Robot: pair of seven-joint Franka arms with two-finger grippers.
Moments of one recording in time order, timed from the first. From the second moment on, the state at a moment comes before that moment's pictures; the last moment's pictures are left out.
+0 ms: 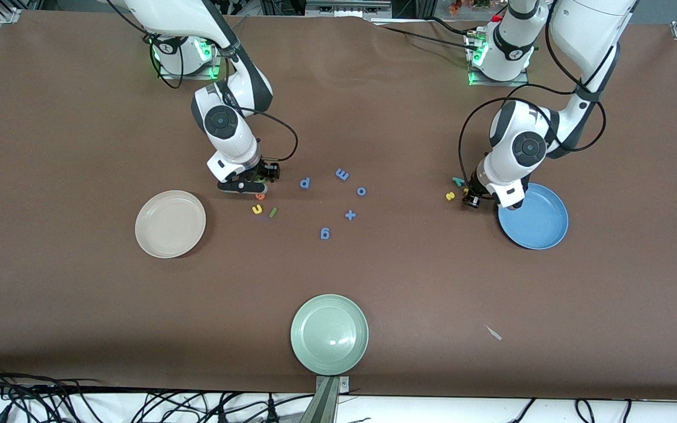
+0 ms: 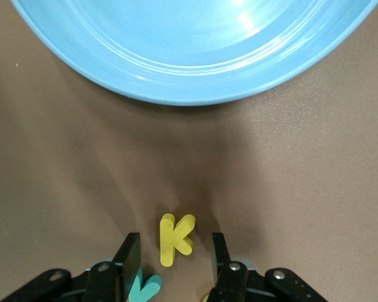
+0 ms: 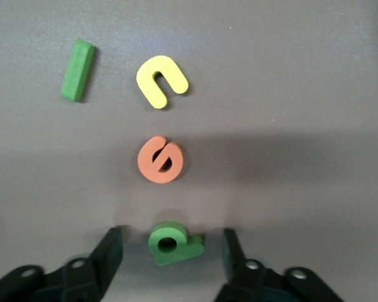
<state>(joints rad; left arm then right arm) -0.06 0.37 -0.21 -2.34 -0.01 2.59 -1.49 0.66 0.41 -0.07 -2.27 0.13 2.65 0.54</state>
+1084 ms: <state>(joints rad) -0.06 0.38 -0.21 -2.34 -0.01 2.63 -1.51 0.66 0.34 -0.21 -2.19 0.13 2.47 0.33</state>
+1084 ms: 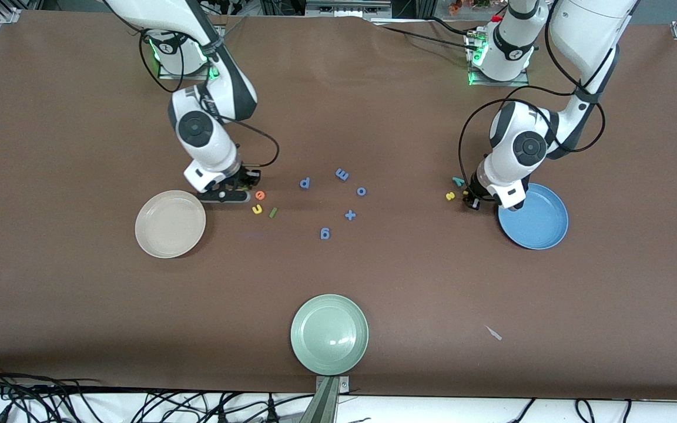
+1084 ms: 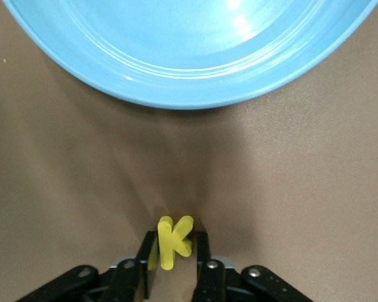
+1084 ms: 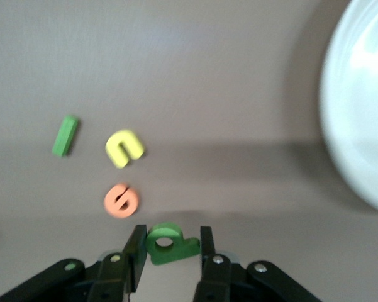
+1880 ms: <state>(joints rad) -0.01 0.31 -0.20 -2.26 -0.01 2.51 -1.51 0.59 0.37 -0.46 -2.14 0.13 2.45 -0.15</state>
